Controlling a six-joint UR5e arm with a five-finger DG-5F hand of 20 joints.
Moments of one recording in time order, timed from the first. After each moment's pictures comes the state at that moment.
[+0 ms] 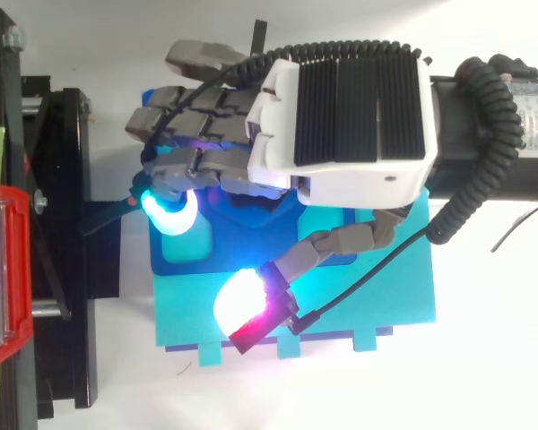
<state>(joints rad) 0.09 -2.25 -1.09 -3.09 -1.50 -1.11</state>
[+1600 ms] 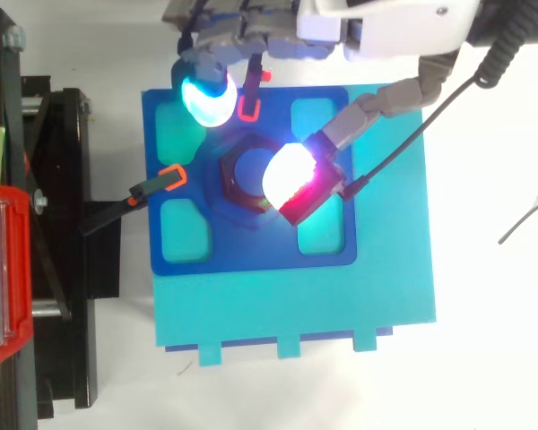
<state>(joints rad) -0.08 -2.25 -1.09 -3.08 -1.74 -1.16</state>
